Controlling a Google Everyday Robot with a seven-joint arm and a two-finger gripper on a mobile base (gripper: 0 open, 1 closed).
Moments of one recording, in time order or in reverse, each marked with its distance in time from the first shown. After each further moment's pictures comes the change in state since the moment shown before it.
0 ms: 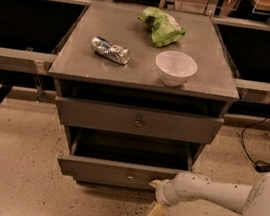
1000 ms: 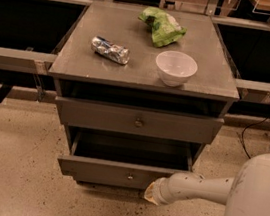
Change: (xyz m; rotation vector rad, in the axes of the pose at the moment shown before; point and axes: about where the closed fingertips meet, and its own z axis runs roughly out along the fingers) arm -0.012 -0.007 0.001 0.047 0.033 0.003
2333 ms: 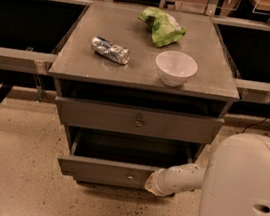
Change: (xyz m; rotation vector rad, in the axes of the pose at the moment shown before) arm -0.006 -0.039 -0.008 0.080 0.058 -0.028
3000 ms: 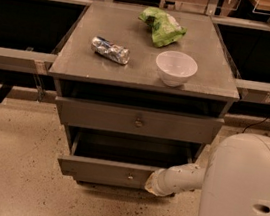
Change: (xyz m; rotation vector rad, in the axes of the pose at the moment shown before) arm 0.000 0.000 0.000 0.000 0.000 0.000
